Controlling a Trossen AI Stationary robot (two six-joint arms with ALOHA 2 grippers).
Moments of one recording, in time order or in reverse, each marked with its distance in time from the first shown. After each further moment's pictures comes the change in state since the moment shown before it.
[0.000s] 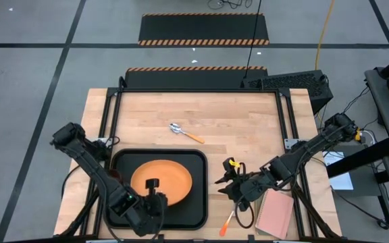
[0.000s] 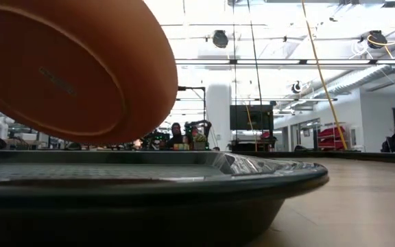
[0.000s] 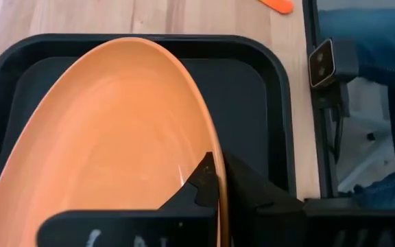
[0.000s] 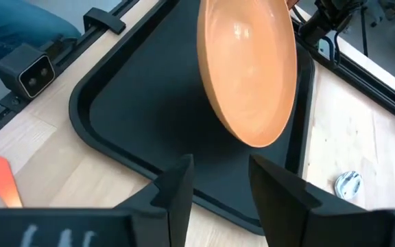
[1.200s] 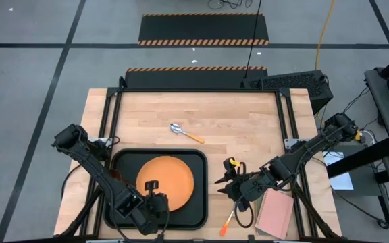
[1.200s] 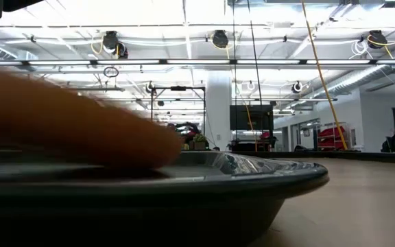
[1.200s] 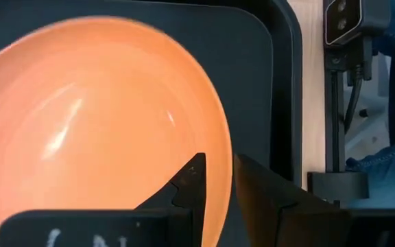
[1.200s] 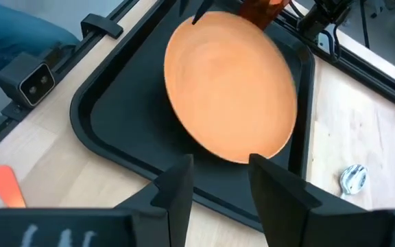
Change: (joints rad) left arm 0.009 0.026 -0.071 0.031 0.108 -0.076; right arm 0.000 0.000 0.000 0.000 0.000 0.051
